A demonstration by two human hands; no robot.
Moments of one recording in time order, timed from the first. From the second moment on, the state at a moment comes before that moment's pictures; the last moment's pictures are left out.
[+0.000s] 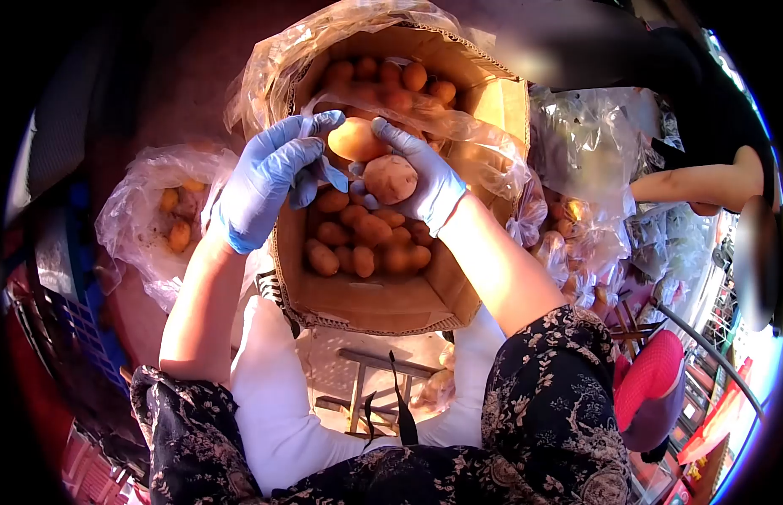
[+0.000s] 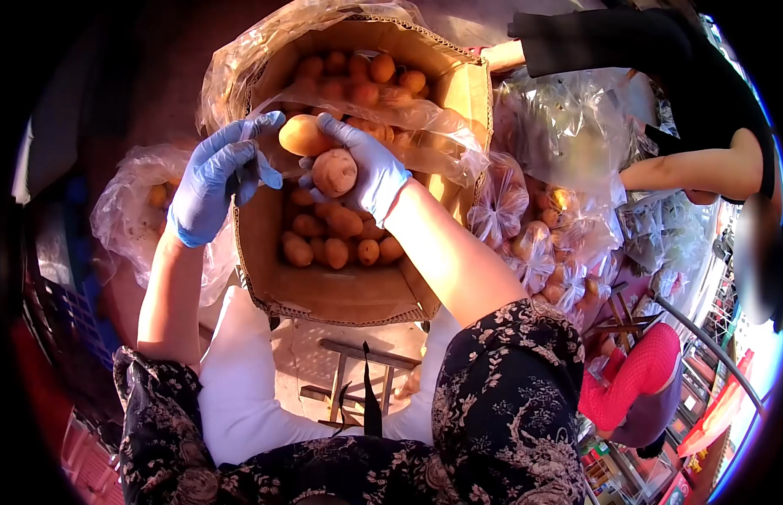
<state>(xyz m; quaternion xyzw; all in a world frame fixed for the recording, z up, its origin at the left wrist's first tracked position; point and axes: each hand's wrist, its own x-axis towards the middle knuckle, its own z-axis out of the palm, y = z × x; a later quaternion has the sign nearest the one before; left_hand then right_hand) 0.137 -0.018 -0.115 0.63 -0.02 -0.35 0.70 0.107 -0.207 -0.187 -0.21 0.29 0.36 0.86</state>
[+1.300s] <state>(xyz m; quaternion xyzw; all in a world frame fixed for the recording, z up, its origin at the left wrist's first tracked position) 0.098 0.011 -0.117 0.49 0.01 -0.48 0.73 0.028 -0.268 -0.134 -0.98 -0.18 0.01 0.12</state>
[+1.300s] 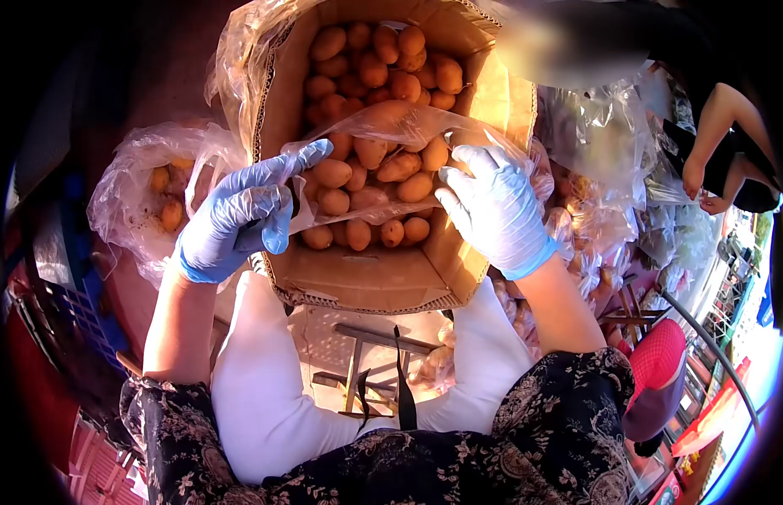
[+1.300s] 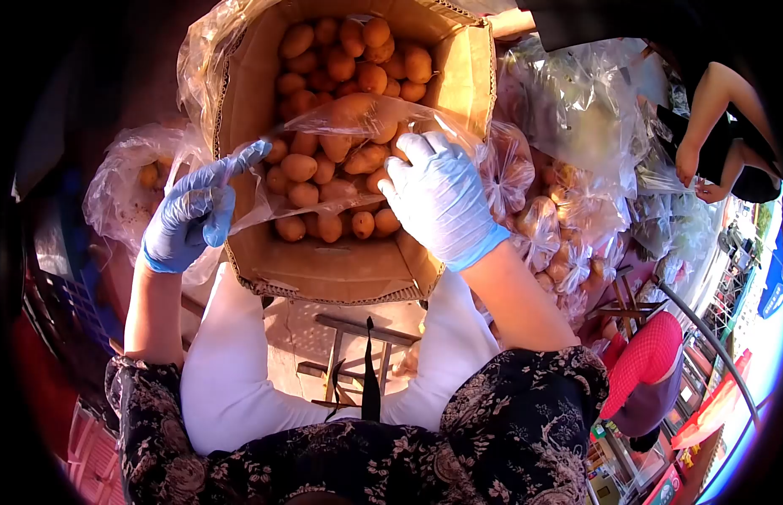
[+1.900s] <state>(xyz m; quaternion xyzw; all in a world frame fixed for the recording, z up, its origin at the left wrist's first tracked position) 0.106 0.016 -0.132 0.45 0.01 -0.44 0.78 0.083 -0.206 -0.308 -0.93 0.01 0.37 -0.05</state>
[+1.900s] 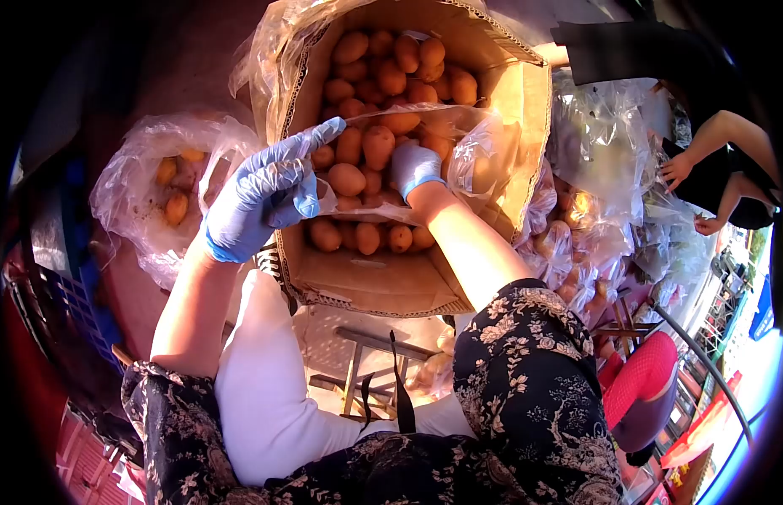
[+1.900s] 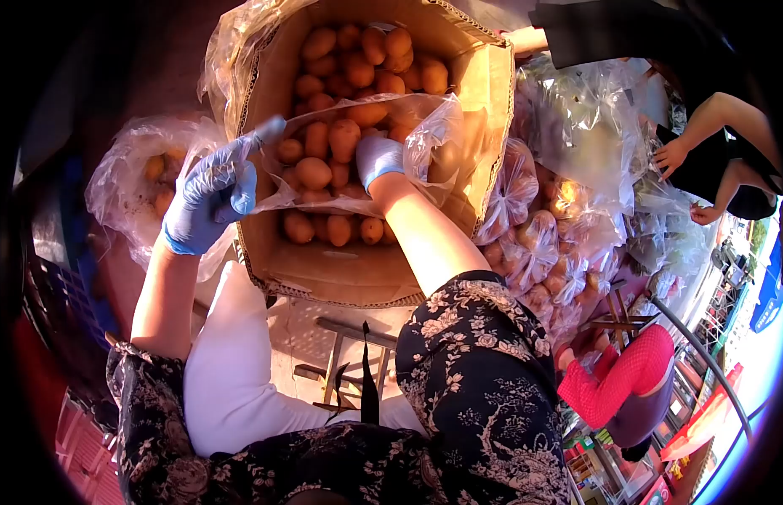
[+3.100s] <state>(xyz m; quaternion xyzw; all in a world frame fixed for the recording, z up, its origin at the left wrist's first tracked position) 0.272 0.346 -0.350 0.90 0.09 0.02 0.44 0.288 0.121 -0.315 -0.95 -0.20 0.22 0.12</state>
